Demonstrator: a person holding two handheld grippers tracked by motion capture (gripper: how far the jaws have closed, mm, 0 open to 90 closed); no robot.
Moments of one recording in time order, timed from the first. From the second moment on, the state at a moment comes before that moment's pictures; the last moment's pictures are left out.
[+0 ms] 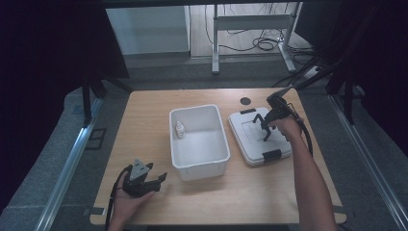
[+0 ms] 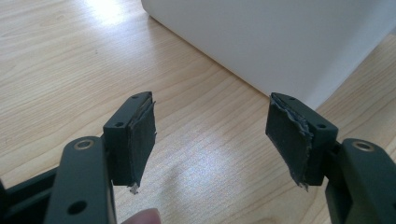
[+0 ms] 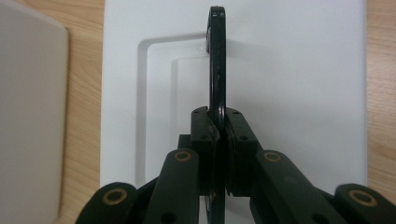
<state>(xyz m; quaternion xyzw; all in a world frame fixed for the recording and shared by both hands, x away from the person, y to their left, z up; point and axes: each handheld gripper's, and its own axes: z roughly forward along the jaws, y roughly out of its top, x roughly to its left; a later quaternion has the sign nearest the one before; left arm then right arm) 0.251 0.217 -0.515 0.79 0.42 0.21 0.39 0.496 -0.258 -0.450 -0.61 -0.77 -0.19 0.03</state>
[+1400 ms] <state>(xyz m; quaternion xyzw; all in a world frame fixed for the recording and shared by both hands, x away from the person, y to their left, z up) 0.244 0.216 -0.505 0.79 0.41 0.22 0.40 0.434 -0.209 -0.303 -0.60 -0.77 -0.24 0.00</state>
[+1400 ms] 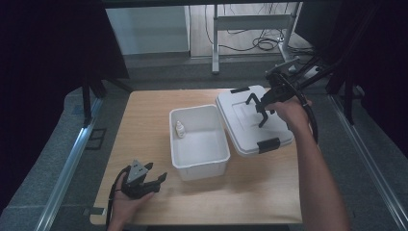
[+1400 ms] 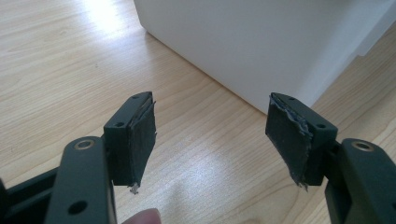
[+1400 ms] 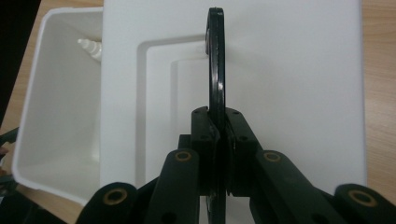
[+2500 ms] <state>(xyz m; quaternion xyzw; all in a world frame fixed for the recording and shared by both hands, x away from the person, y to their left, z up) 0.245 0.221 -0.508 0.78 0.42 0.20 0.41 0.421 -0.097 -0.316 -0.62 -0.74 -0.24 0.02</state>
